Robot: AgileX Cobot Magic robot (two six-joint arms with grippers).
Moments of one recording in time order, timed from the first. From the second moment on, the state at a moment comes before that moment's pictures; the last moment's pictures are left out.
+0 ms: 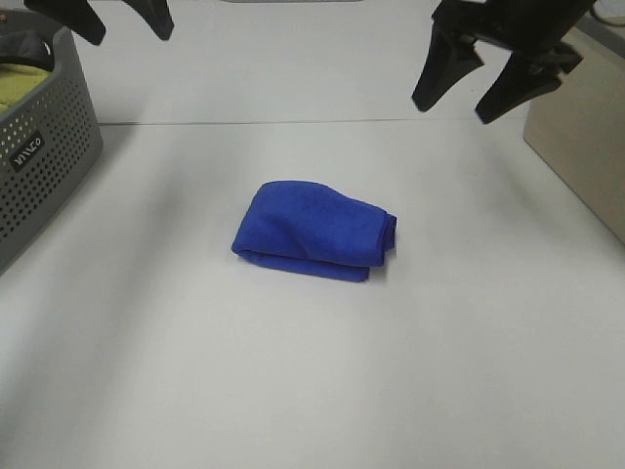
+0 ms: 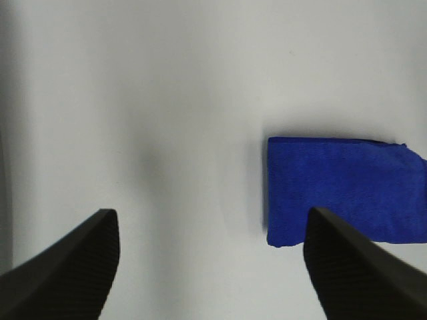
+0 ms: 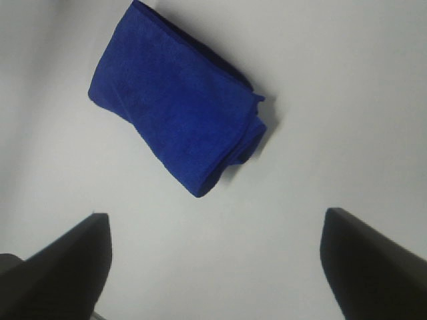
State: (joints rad) left arm -0.23 2.02 -2.07 -0.16 1.21 -0.03; right arm 0.16 1.89 -1.69 0.42 1.21 -0.19
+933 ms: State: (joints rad) left arm -0.23 0.87 -0.92 0.02 1.21 -0.12; right arm 0.16 0.89 -0.88 0.23 1.22 -0.14
